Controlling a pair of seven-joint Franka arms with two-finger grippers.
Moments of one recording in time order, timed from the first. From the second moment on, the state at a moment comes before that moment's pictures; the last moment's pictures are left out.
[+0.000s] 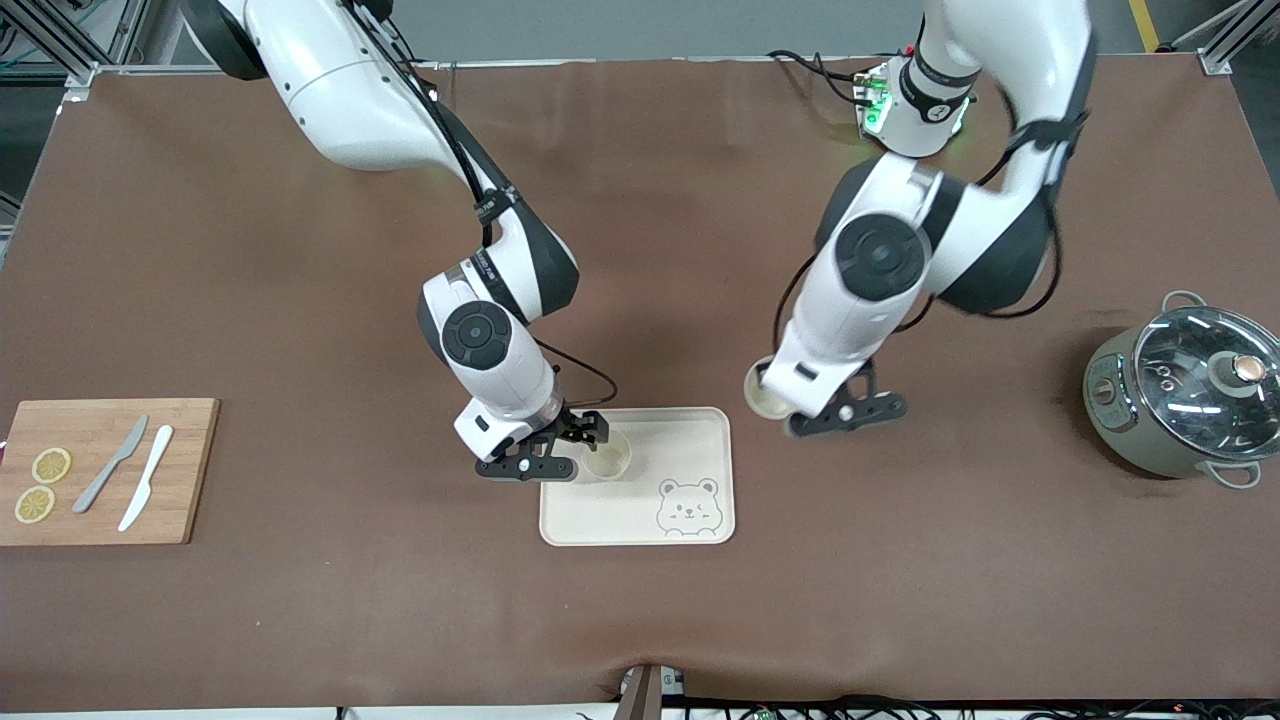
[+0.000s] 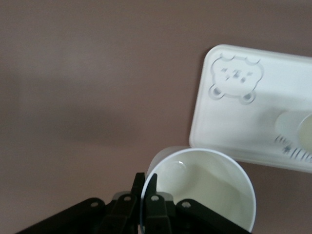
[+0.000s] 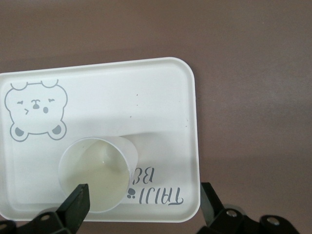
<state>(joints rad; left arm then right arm) -0.47 0.40 -0.01 -1.51 0.03 1.87 -0.64 0.53 0.77 0.02 -1.34 0.04 2.26 0.56</state>
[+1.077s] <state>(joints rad) 0.03 -0.05 -0.02 -2.34 -0.06 2.35 0.11 0.56 0.85 0.02 -1.34 0.04 2.37 0.56</state>
